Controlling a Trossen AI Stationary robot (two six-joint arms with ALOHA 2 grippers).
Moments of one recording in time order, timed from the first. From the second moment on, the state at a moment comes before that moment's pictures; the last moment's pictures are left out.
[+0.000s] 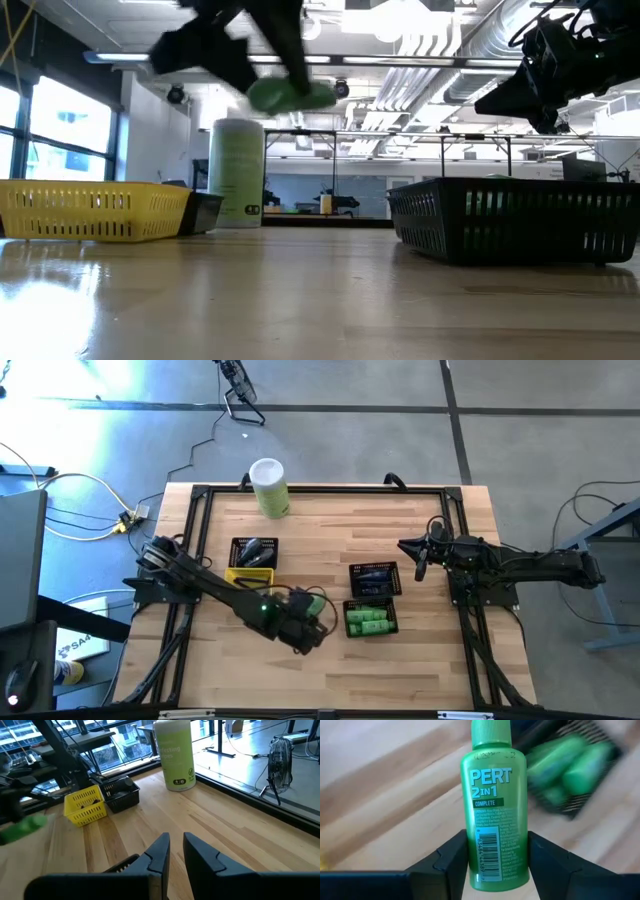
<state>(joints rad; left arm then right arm) -0.45 1.81 1.46 -0.78 -0.50 -1.36 -0.09 0.39 0.23 -0.06 0.31 0.29</state>
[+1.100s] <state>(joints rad) -0.32 1.97 1.51 -0.24 -0.37 -0.75 -0.09 0.39 0.23 -0.06 0.31 0.28</state>
